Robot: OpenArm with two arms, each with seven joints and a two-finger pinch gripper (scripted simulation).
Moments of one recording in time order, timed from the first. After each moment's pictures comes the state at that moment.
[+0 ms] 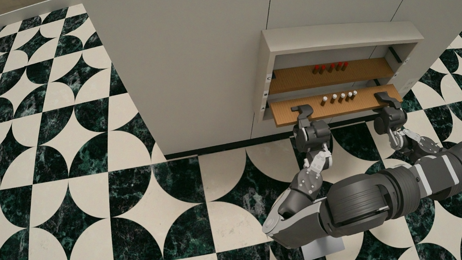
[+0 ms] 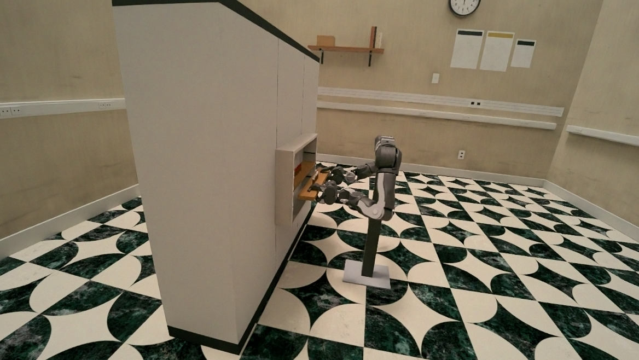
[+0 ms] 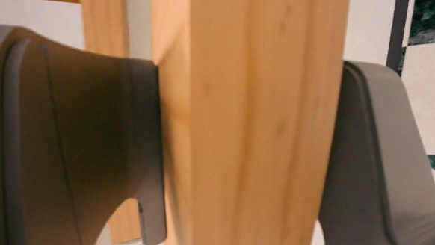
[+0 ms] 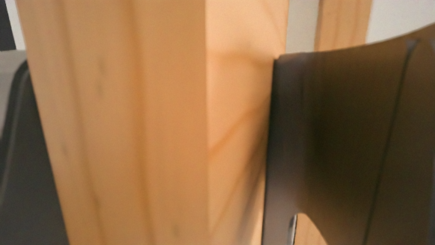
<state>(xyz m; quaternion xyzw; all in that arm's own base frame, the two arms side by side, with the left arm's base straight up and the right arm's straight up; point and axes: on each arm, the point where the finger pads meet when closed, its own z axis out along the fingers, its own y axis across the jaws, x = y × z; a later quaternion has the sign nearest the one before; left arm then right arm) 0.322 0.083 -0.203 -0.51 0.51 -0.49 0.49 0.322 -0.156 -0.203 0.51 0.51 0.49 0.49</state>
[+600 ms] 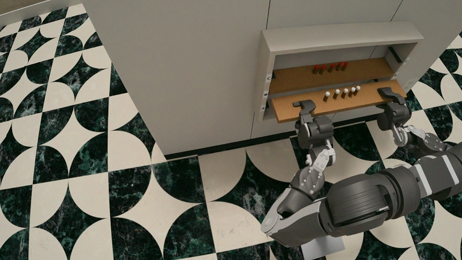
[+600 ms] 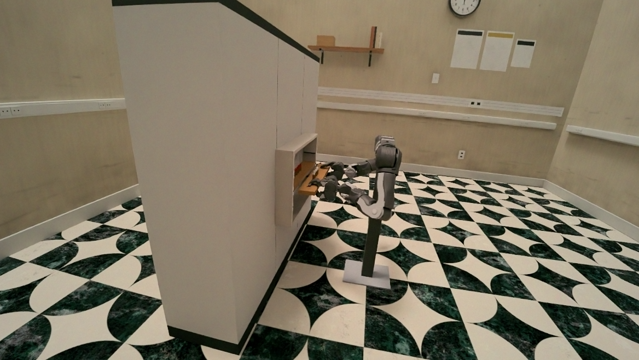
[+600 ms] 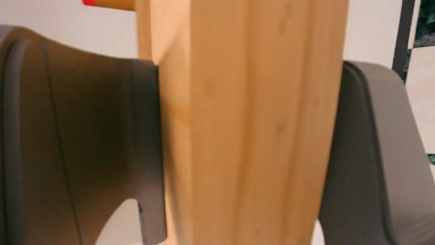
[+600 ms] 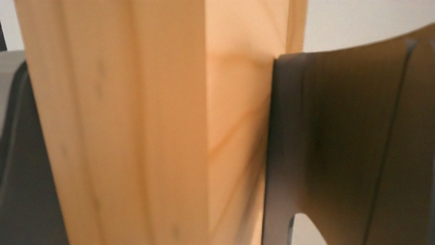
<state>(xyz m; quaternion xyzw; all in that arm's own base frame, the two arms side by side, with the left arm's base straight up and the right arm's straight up) 0.322 0.082 -0.178 -0.51 0.51 -0.50 0.49 0.322 -0.156 -0.178 0.51 0.51 0.49 0.50</state>
